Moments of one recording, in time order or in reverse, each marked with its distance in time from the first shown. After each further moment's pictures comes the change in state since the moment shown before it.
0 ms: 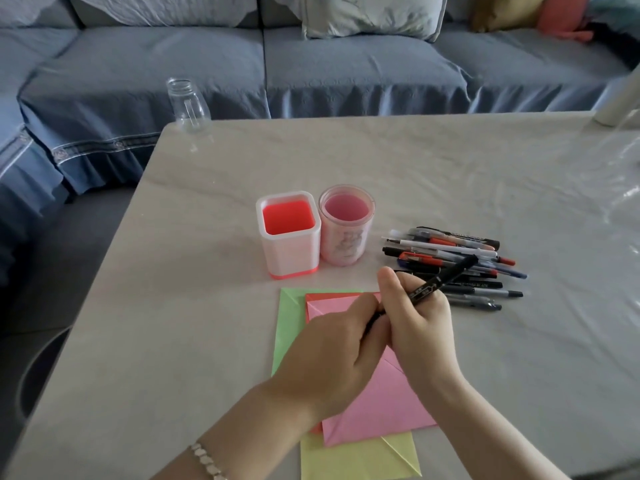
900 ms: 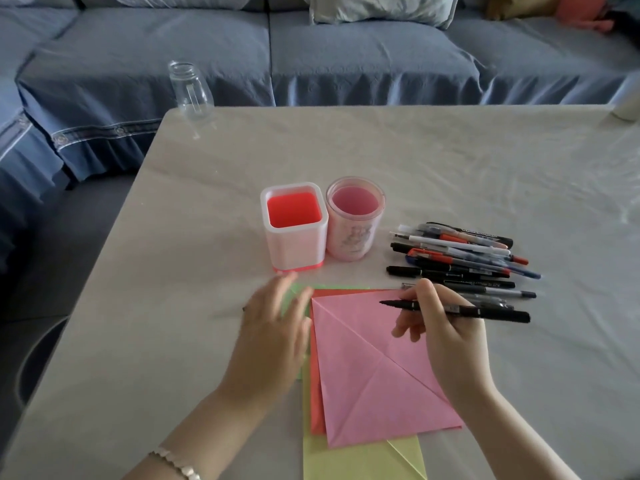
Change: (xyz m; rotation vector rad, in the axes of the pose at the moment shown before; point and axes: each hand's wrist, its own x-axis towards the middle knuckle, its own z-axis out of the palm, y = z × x) left_hand -0.030 -0.101 -0.004 0.704 0.265 -0.068; right_hand 0.006 0.027 -0.025 -0.052 0.020 0.007
